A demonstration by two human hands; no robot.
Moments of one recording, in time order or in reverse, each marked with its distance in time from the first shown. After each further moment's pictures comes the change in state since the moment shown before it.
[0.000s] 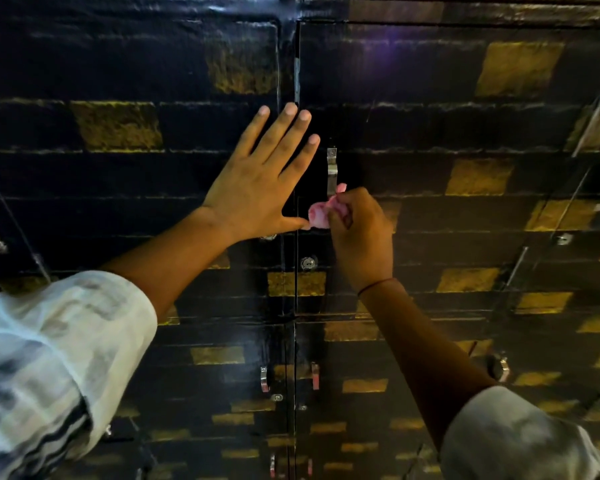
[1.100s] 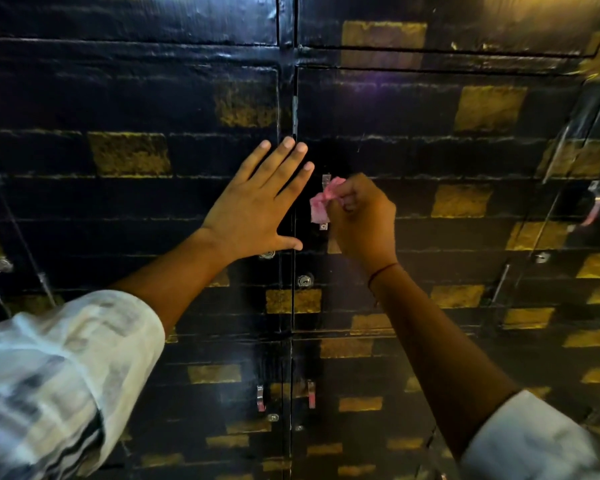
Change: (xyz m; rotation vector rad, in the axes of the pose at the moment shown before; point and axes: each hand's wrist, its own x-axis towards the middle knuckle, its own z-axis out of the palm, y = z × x) left_hand -0.005 -0.006 -0.003 -0.032 -0.014 0.007; right_hand 0.037 -0.039 -0.024 0.147 0.041 0.039
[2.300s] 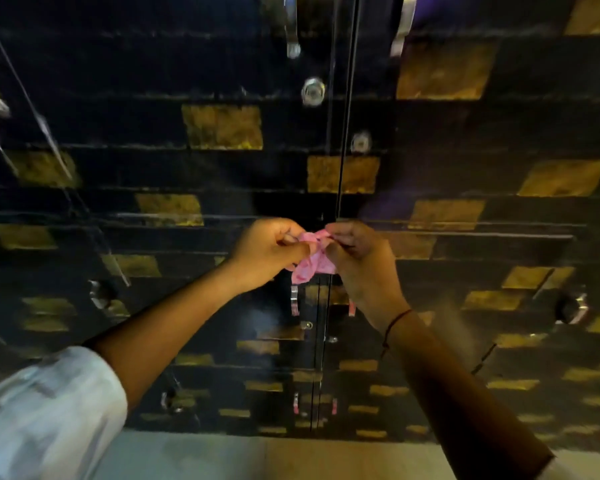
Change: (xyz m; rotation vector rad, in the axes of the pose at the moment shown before) left_hand -0.202 0.147 0.060 -1.544 -0.352 -0.782; right_hand -0.230 0.096 0.065 0.178 -0.356 0.405
